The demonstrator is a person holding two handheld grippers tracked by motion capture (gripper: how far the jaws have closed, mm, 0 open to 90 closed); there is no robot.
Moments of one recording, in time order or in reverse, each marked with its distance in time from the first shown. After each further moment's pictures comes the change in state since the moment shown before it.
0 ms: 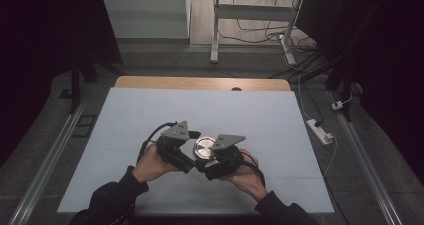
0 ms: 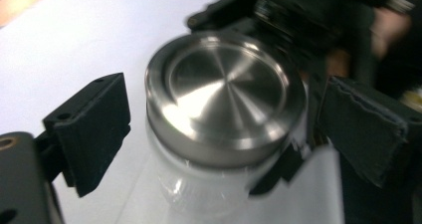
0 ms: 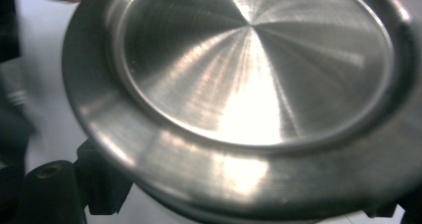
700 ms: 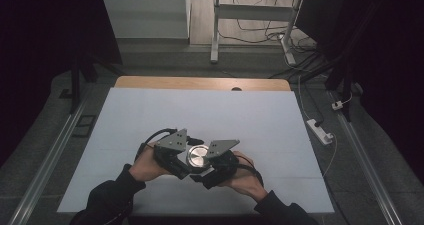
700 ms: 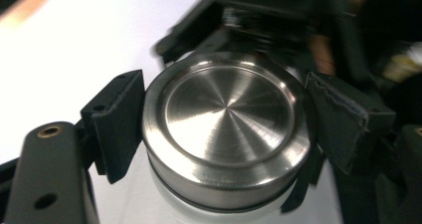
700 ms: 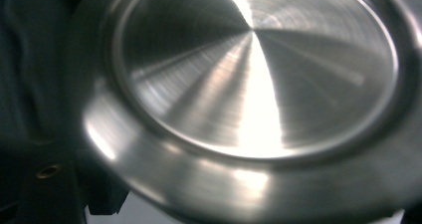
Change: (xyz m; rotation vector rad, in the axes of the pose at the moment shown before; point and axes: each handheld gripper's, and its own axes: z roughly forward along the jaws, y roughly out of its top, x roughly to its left) left arm -0.019 0.001 0.005 0.004 0.076 0.107; right arm 0.013 0.003 0.004 0.027 0.076 -0.078
